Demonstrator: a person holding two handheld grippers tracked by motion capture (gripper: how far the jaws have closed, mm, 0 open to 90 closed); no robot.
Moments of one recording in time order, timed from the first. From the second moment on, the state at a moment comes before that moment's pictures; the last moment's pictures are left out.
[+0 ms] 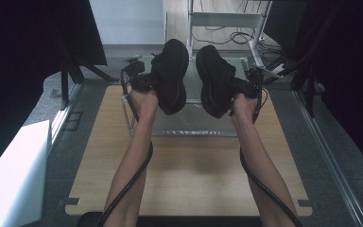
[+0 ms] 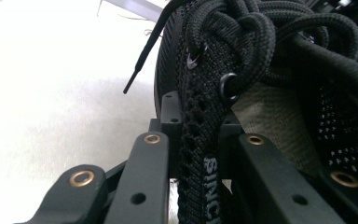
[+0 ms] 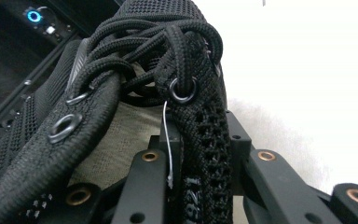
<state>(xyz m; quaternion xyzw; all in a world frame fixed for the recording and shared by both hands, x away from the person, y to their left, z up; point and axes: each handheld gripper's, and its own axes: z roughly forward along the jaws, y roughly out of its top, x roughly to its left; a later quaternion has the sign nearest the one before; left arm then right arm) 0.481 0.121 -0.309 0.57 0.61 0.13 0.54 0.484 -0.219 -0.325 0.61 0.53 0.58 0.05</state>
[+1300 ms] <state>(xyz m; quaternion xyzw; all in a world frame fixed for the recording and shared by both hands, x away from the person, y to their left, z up) 0.529 0.072 -0.304 0.64 0.62 0.17 0.43 0.524 -0.167 -0.309 0.60 0.62 0.48 0.18</state>
